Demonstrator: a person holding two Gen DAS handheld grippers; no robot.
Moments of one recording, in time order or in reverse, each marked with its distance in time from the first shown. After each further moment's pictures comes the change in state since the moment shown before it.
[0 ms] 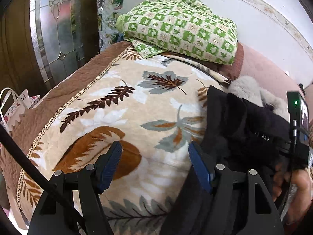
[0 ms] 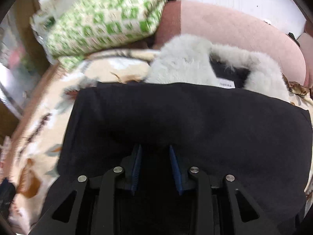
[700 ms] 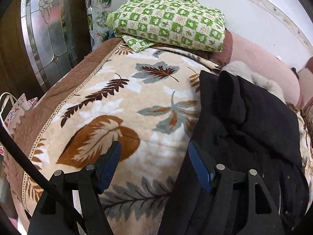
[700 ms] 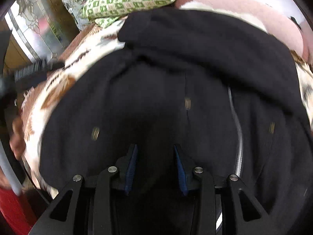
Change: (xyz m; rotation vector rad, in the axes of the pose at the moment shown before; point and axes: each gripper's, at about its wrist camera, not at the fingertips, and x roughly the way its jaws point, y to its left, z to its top) left arm -0.018 -0.006 -0.024 0.093 0.043 -0.030; right arm -0.115 0.003 -0.202 -0.078 0.086 0.145
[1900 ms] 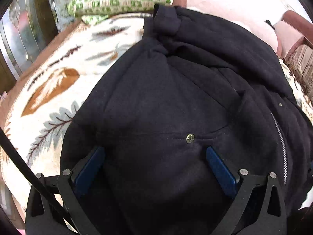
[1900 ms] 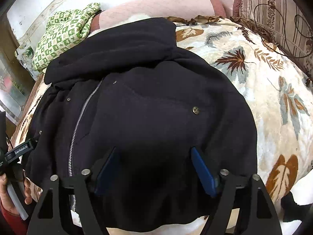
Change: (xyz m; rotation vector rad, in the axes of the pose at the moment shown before) left arm -0.002 -0.094 -0.120 0.204 0.117 -0.066; right arm -0.082 -0.163 -0.104 0.370 -0.161 -0.173
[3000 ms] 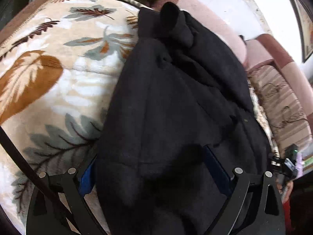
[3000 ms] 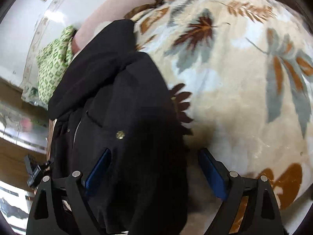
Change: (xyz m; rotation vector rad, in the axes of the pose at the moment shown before) left arm 0.023 0.090 0.034 -0.099 0.148 -0.509; right arm 0.017 -0.120 0.033 0.276 0.151 0.282
